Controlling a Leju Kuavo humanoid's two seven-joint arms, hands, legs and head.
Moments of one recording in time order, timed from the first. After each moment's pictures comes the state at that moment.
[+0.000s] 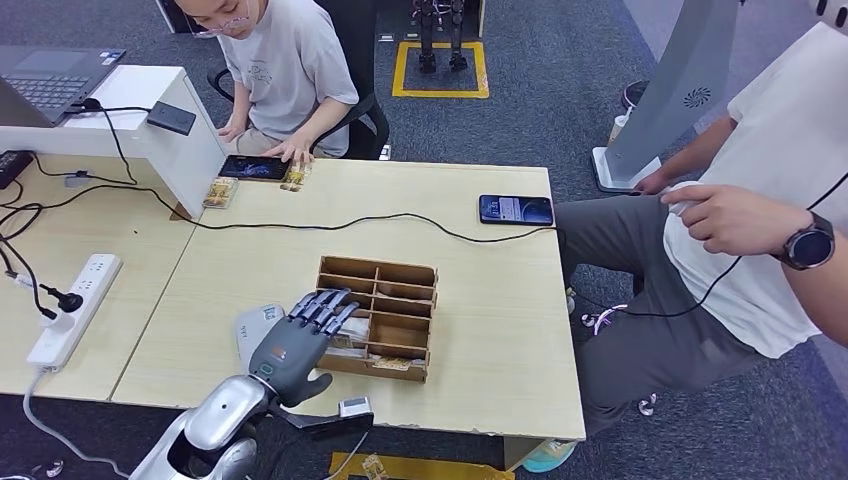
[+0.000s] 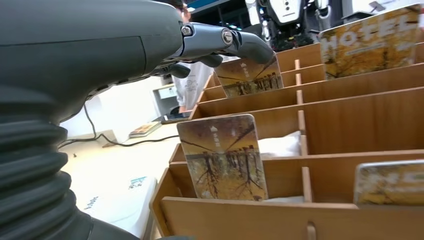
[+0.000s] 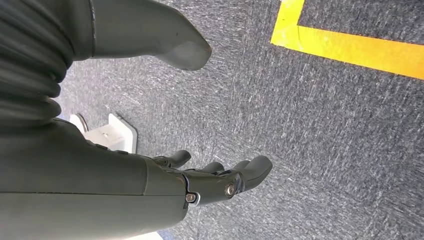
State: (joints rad) left arm -0.01 0.19 -0.41 -1.65 -1.28 -0.05 -0.07; right arm -0.04 0.07 -0.96 -0.31 1.57 -0.14 -0.05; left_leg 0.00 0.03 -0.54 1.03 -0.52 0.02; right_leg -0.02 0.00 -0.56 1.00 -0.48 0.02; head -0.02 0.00
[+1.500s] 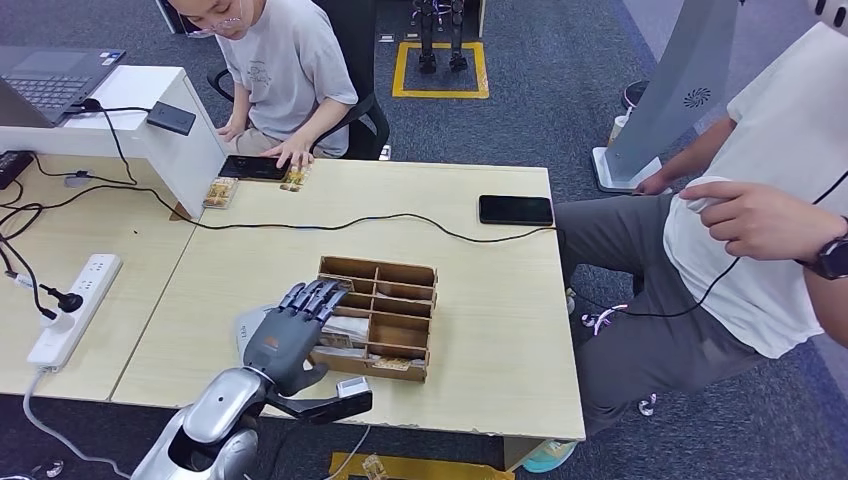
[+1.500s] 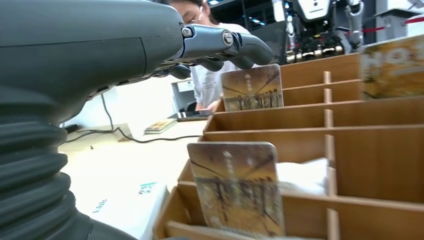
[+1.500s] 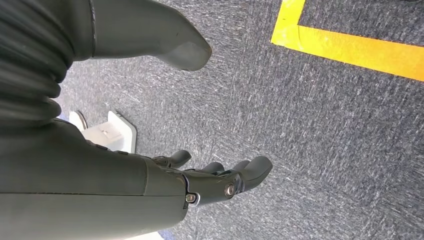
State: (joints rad) left arm -0.02 0.14 -0.34 -1.65 -1.29 -0.04 -0.07; right arm -0.03 0.07 -0.94 -0.31 1.57 -0.14 -0.05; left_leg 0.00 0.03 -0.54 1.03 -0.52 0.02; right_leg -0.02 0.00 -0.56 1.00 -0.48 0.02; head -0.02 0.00
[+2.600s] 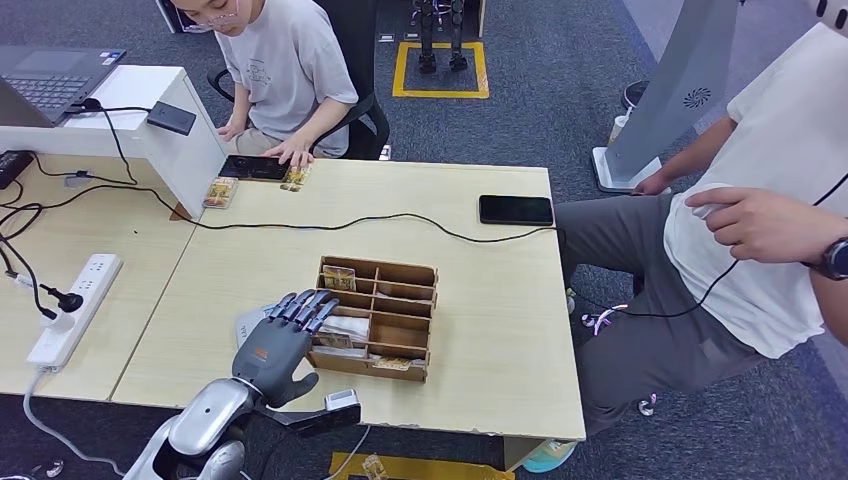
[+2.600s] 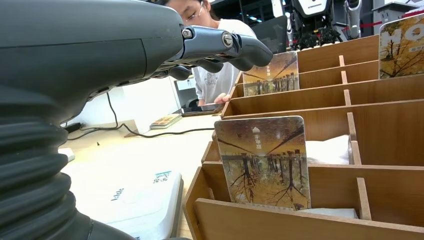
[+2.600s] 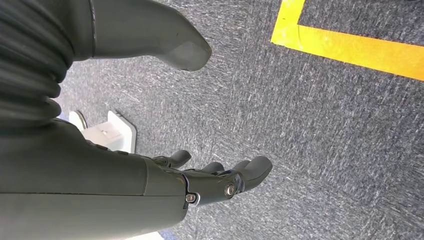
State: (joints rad) left arm 0.03 0.18 -0.32 -1.69 -1.28 -0.05 -0.09; right arm -0.03 0.07 -0.94 -0.31 1.57 -0.14 -0.05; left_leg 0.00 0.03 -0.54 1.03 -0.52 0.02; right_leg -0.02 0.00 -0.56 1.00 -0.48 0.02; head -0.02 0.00
